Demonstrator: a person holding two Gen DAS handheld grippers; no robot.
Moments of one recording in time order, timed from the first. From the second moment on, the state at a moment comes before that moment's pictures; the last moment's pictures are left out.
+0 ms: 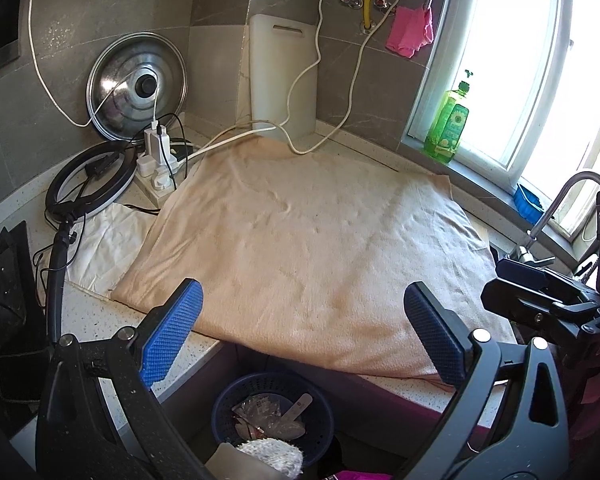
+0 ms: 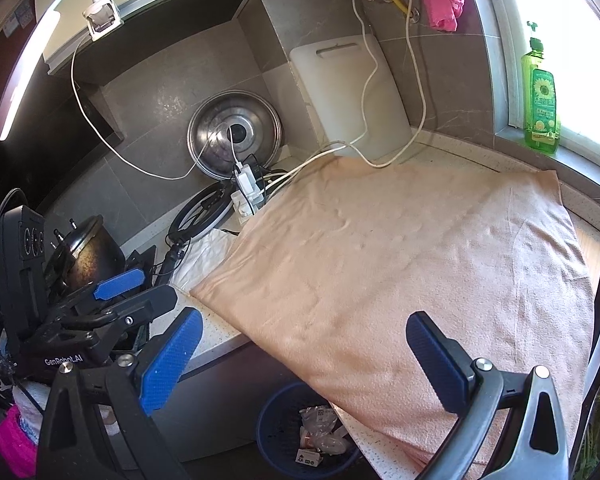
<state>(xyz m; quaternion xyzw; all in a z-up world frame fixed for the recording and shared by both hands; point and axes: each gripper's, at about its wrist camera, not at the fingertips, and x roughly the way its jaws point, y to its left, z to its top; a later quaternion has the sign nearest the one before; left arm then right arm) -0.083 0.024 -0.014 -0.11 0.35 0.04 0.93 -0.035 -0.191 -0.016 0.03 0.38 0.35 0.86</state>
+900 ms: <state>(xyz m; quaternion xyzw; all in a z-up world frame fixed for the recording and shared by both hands) -0.083 0.023 -0.014 -0.12 0.35 0.05 0.93 -0.031 -0.188 -0.018 0.03 0.38 0.35 0.86</state>
